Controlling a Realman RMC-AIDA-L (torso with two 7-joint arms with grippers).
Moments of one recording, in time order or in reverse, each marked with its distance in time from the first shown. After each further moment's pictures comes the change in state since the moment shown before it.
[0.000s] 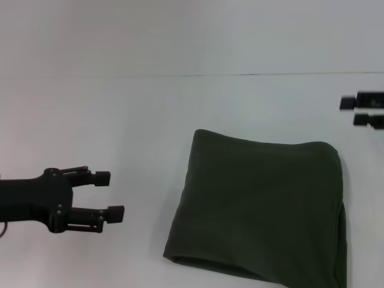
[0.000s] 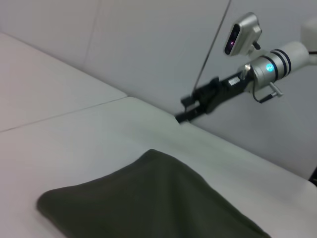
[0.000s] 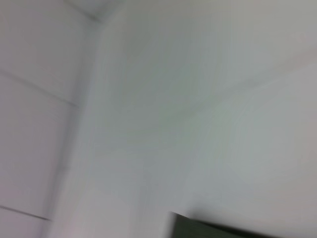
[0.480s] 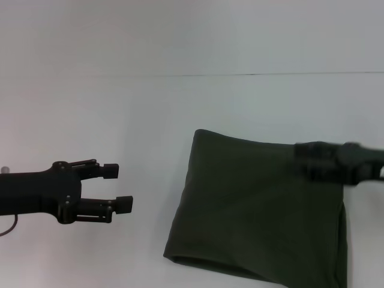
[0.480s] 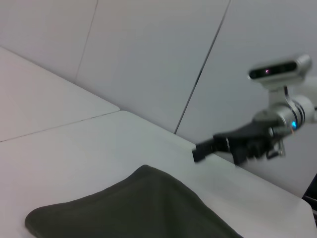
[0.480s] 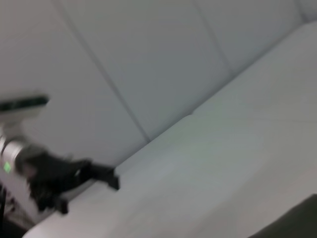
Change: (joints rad) left arm -0.024 -0.001 -0.010 -0.051 -0.021 -0.015 -0.005; right arm -0.084 0.147 -0.022 0.060 0.130 -0.176 -0.801
